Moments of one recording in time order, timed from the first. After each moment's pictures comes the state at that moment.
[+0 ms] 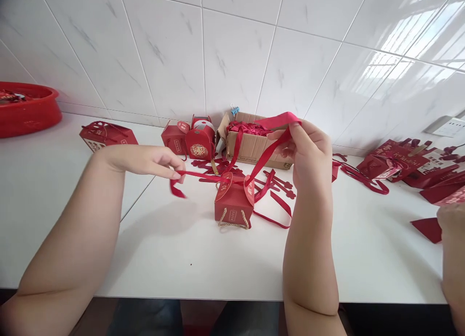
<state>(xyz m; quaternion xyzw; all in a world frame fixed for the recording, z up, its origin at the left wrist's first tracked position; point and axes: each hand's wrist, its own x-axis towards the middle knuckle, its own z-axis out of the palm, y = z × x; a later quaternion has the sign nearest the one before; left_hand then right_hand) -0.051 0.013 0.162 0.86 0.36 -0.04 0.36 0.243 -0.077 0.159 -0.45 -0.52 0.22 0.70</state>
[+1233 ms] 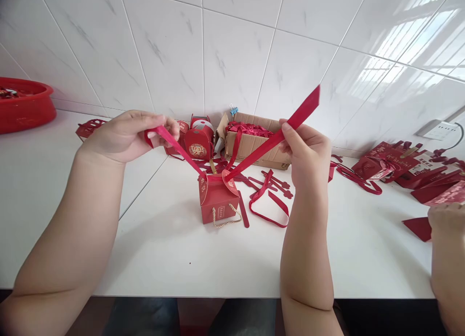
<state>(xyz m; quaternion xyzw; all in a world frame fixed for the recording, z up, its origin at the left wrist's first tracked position) -0.047 0.002 0.170 0.65 0.26 0.46 0.54 0.253 -0.069 0.152 -0.44 -0.52 0.17 0.71</state>
